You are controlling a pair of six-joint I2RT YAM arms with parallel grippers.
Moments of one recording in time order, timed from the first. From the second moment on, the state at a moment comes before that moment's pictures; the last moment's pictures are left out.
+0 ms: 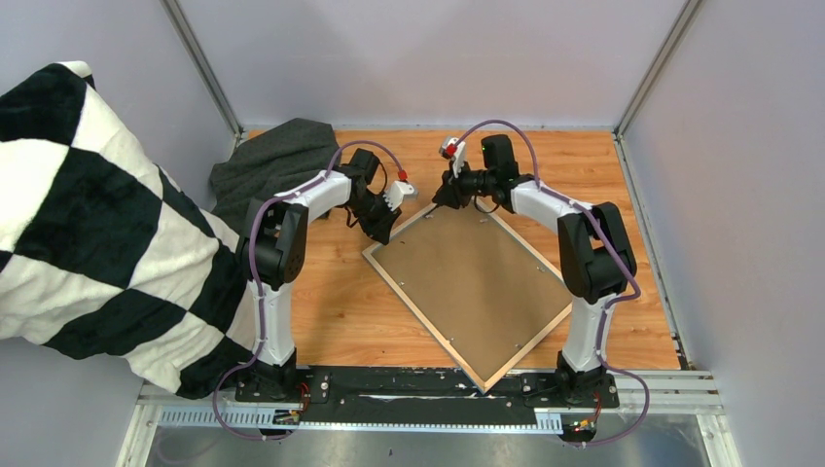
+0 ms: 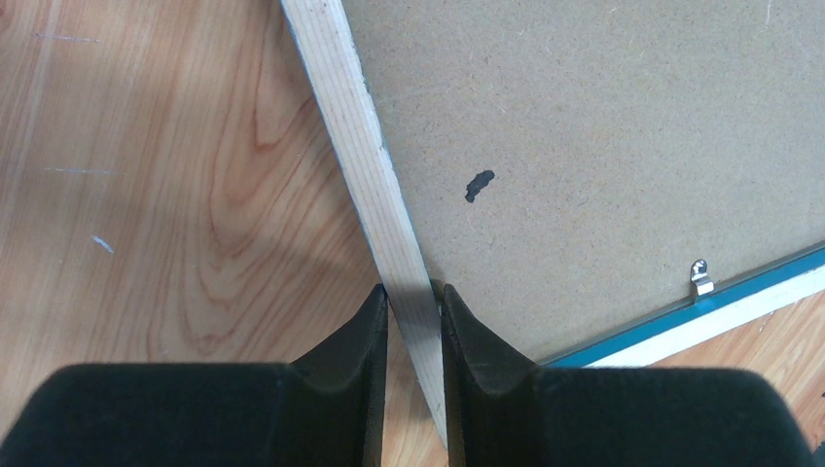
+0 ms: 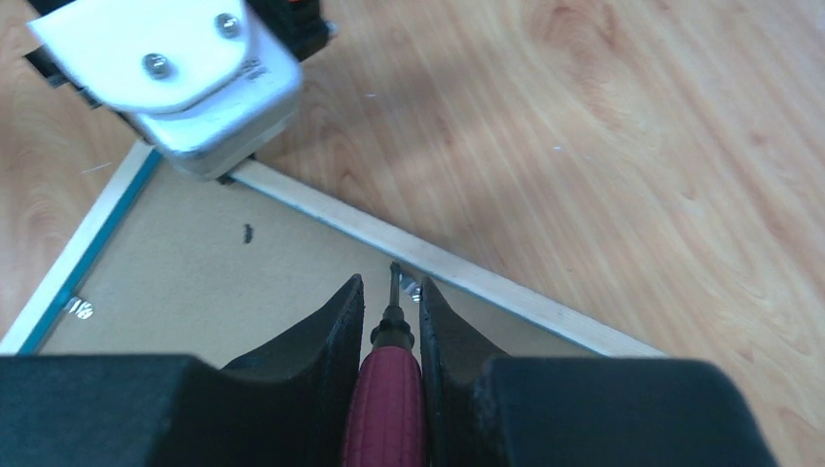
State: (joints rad) left arm -0.36 2.05 1.48 -0.74 0.53 0.66; right arm 0.36 1.92 1.33 0.03 -0.76 -0.34
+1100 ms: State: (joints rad) left arm -0.36 2.05 1.48 -0.74 0.53 0.66; right arm 0.38 1.93 1.44 -0.19 -0.66 -0.42
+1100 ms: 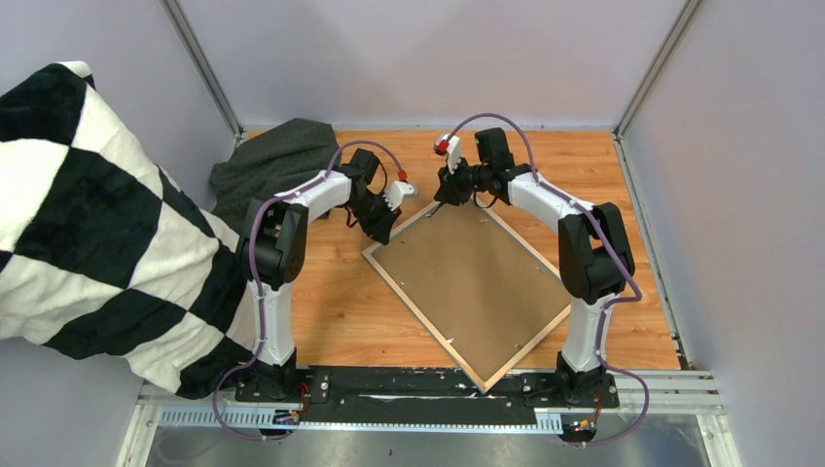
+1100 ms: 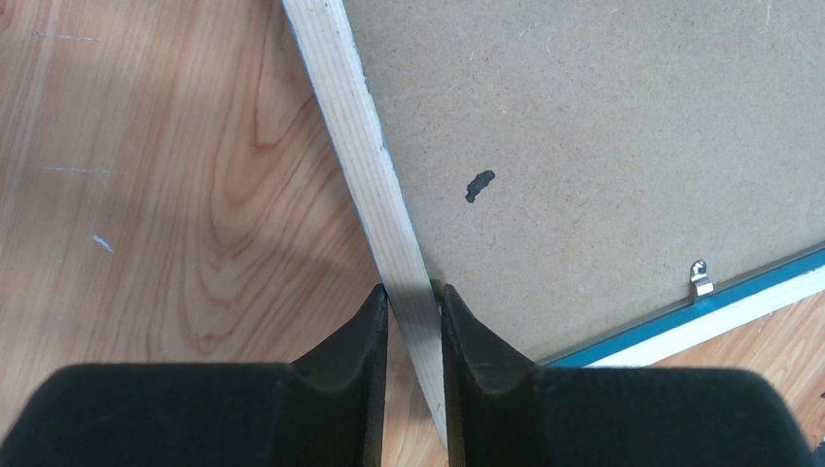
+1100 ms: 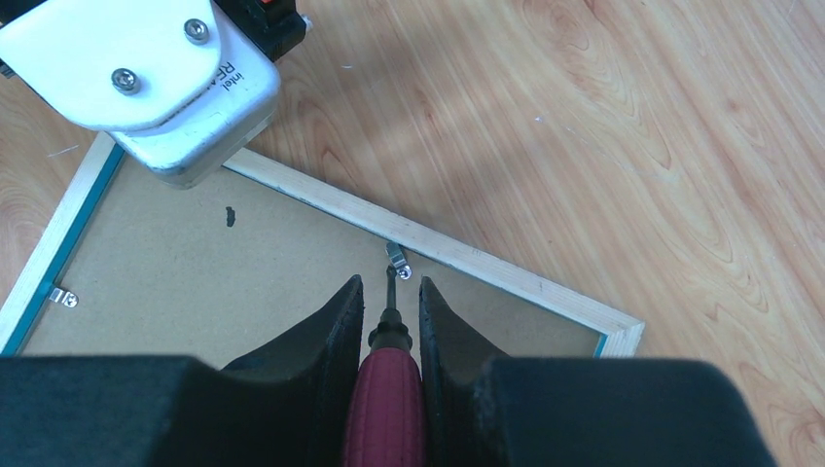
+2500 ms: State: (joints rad) left arm -0.36 2.06 1.48 -0.74 0.54 0.66; right arm 0.40 1.94 1.48 -0.20 -0.60 -0.41
